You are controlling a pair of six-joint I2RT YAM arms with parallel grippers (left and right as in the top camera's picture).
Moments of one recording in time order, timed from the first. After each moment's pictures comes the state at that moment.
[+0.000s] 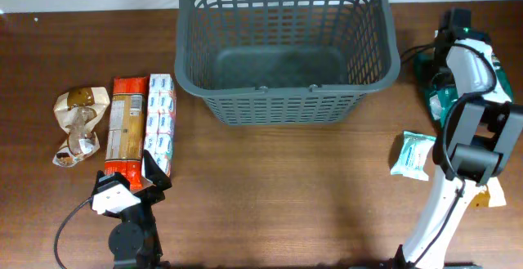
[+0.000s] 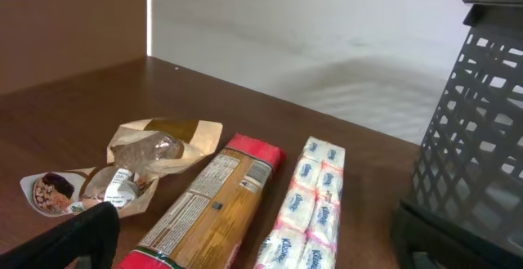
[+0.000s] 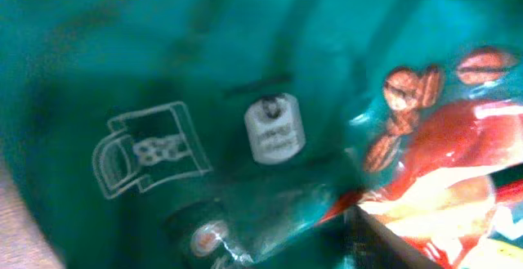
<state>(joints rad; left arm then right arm) 0.07 0.01 0.02 -0.06 -0.29 -0.23 -0.27 2.36 1.97 -0.95 0.33 -0.15</state>
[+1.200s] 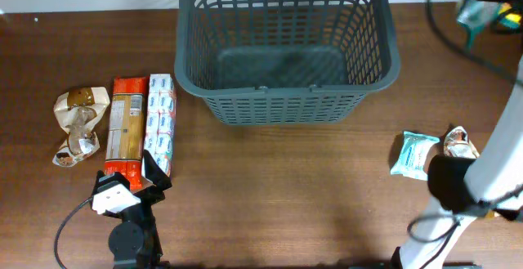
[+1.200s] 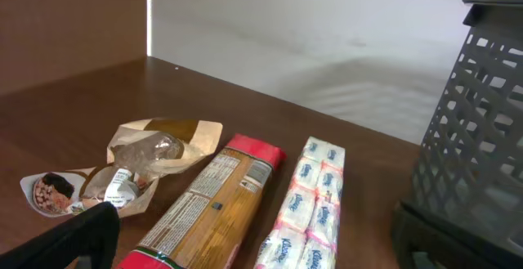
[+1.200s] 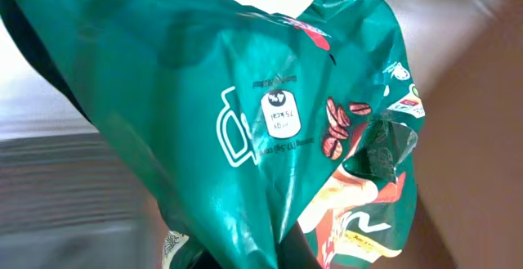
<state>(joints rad) 0.07 0.01 0.02 -0.06 -0.29 -0.23 -0.09 2.05 3.05 -1.46 0.10 -0.09</state>
